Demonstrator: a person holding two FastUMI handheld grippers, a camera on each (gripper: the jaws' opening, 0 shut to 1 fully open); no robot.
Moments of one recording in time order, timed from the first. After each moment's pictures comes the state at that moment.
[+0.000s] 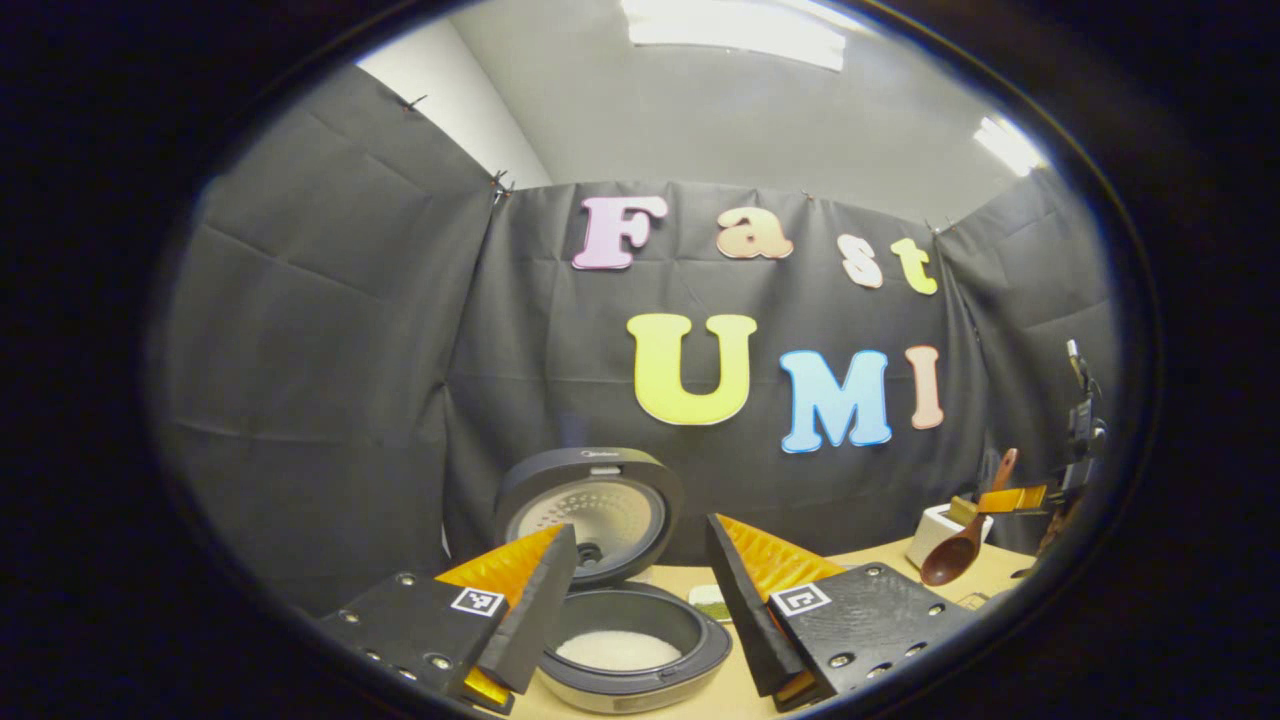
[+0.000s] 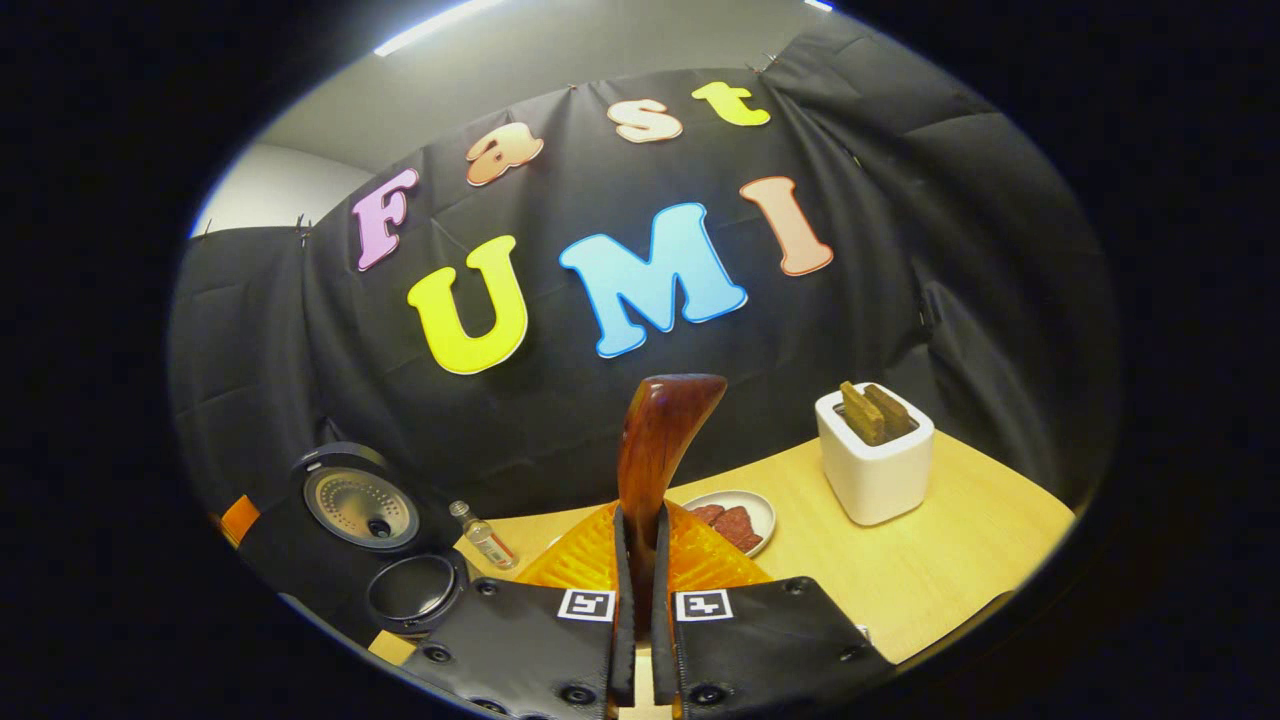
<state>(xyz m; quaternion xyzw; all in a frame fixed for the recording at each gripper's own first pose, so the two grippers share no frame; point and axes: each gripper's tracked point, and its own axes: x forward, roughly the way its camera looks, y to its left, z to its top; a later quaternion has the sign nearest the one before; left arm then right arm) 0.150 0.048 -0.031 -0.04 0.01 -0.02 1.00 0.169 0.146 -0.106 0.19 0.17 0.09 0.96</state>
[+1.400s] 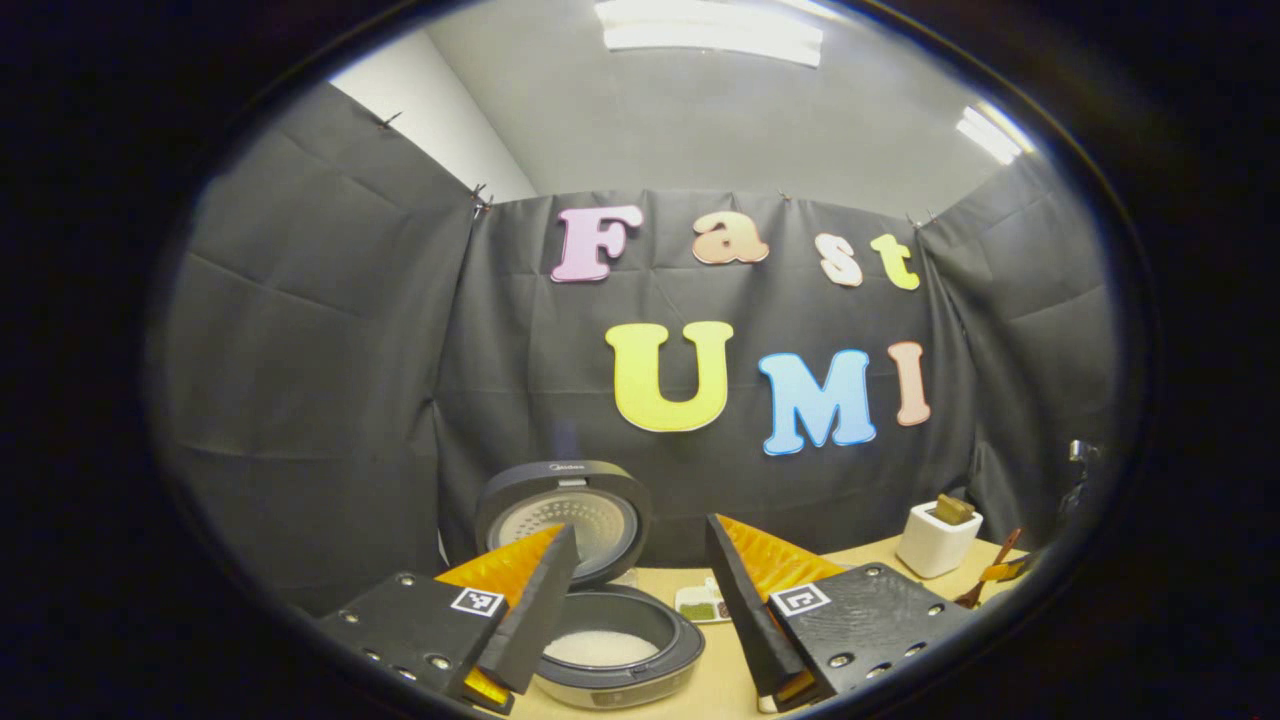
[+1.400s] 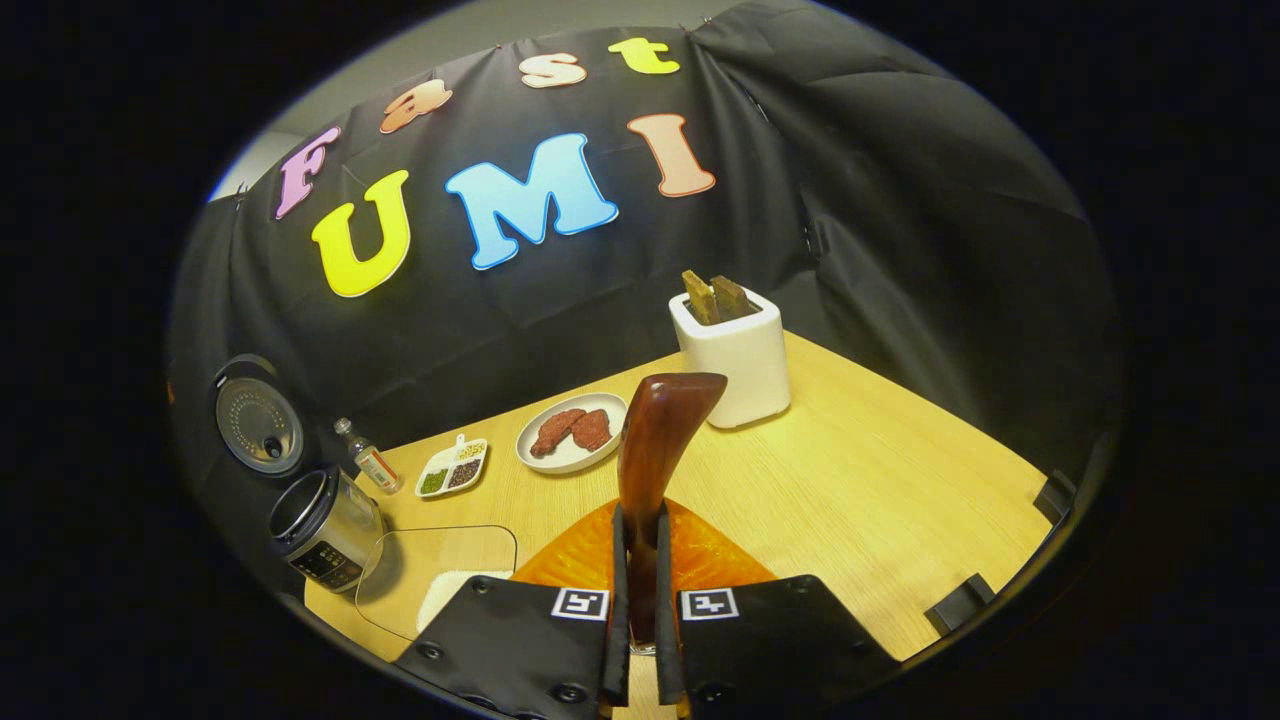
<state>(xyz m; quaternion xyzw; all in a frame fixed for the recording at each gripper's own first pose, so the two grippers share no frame) 0.131 0.021 -0.007 -0.02 0.01 -0.02 1.00 0.093 0.056 -0.255 0.17 0.29 -0.01 0.94</state>
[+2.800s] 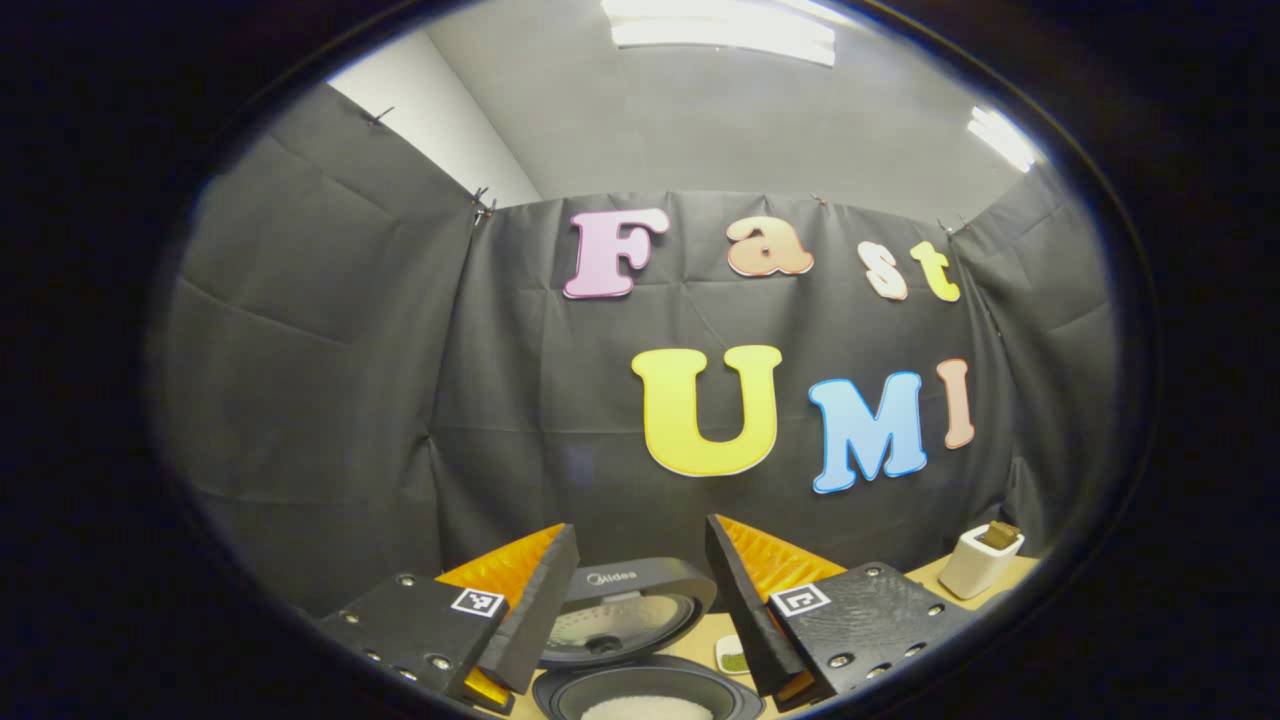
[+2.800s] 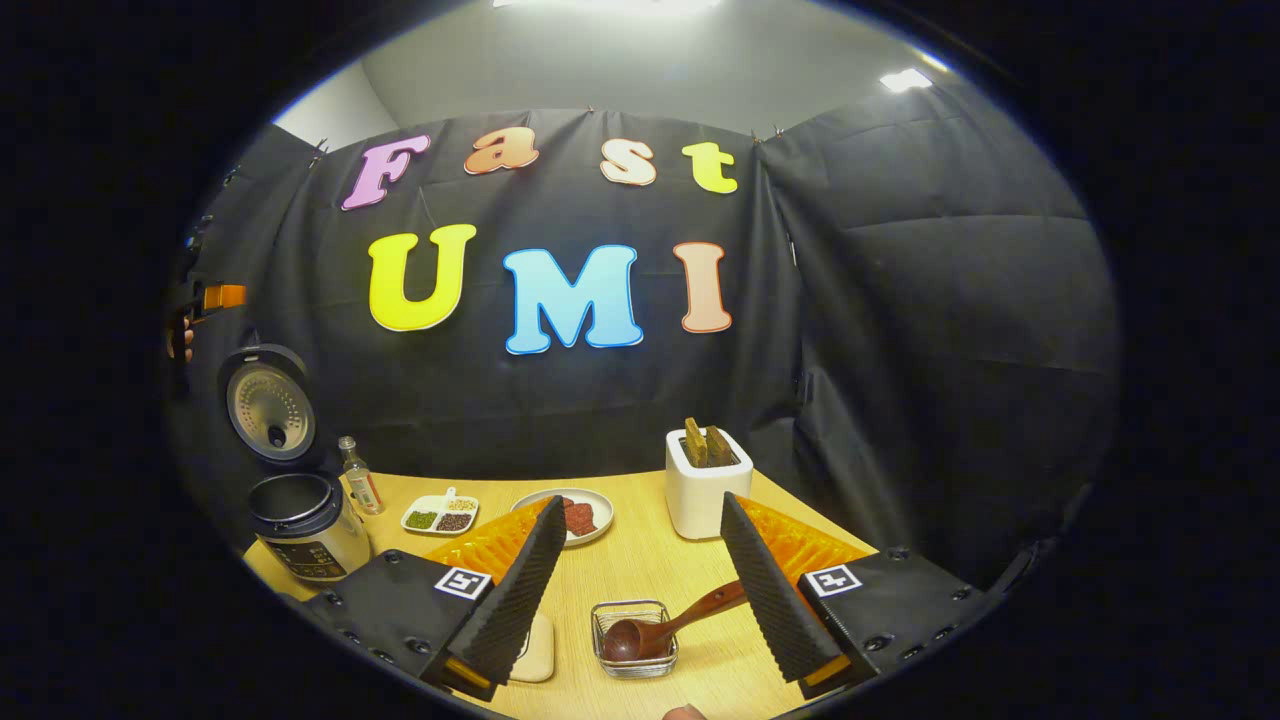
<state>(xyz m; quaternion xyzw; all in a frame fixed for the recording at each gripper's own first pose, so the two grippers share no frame) 0.305 0.084 0.043 -0.01 -0.01 -0.01 1.00 0.062 0.059 -0.125 0.03 0.13 -0.04 0.99</state>
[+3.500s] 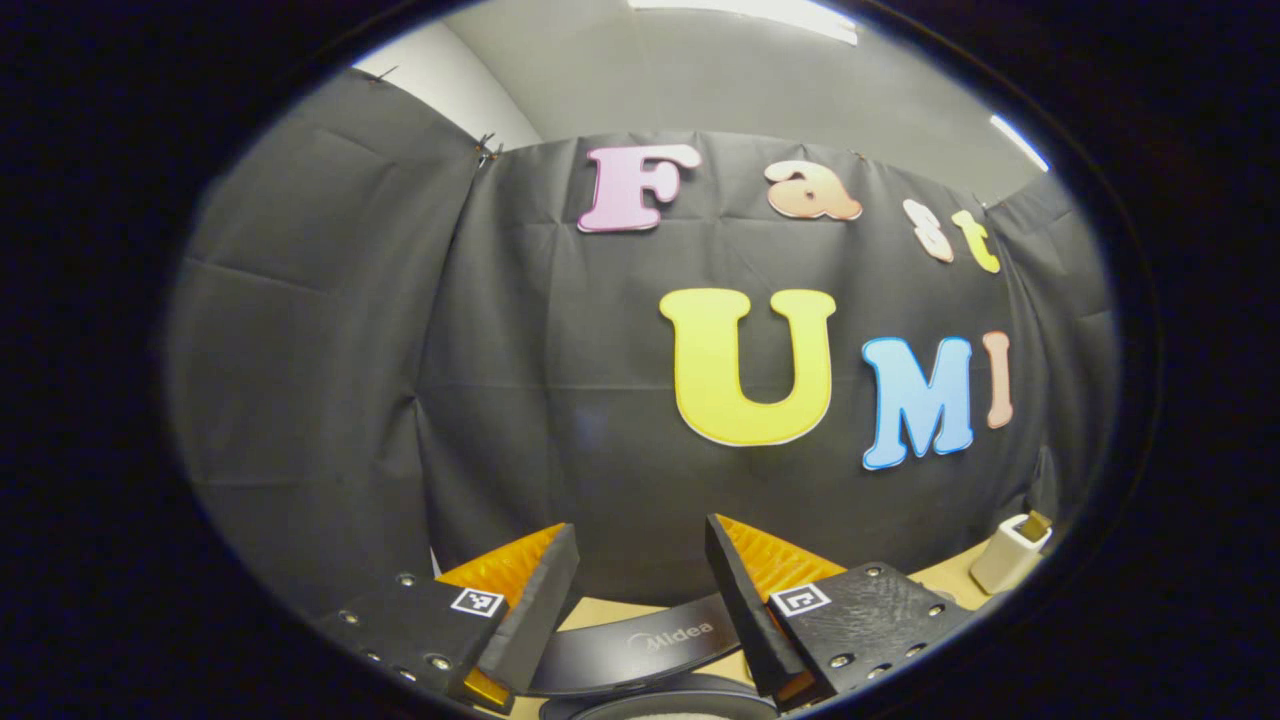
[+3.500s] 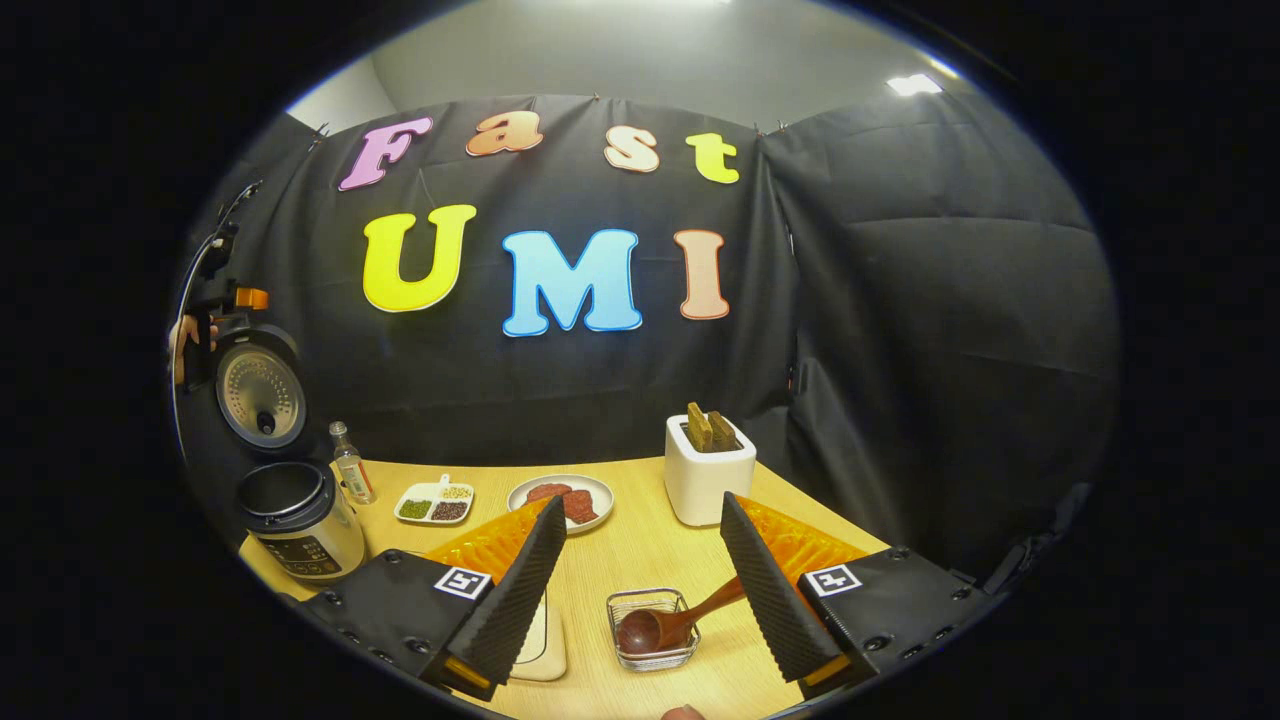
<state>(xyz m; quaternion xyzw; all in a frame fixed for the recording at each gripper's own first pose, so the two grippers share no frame) 0.419 0.114 -0.029 -0.03 0.06 0.00 1.00 0.065 0.083 -0.138 0.02 0.15 -0.05 0.99</state>
